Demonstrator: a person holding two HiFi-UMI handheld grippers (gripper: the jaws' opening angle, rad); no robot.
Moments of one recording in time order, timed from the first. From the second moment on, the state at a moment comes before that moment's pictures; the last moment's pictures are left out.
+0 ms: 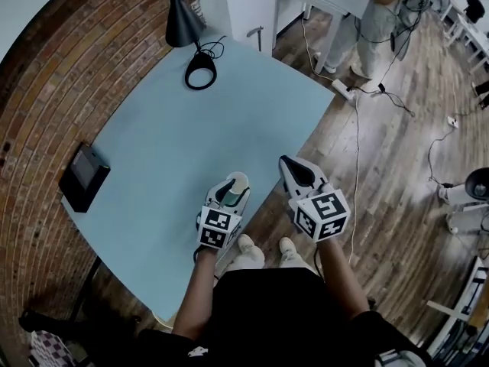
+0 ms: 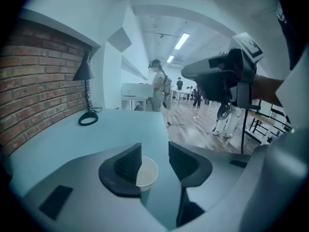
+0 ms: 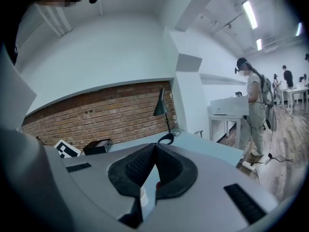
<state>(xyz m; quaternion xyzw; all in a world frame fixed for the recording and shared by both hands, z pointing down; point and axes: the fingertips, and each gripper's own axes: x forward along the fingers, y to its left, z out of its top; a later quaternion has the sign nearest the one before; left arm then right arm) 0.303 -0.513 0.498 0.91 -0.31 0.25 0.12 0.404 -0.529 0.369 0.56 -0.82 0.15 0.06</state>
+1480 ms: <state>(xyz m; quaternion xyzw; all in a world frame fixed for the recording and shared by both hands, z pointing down) 0.315 -0.506 0.558 0.89 -0.23 0.39 0.03 0.402 -0.545 0.382 0.55 -0.81 0.16 0.09</state>
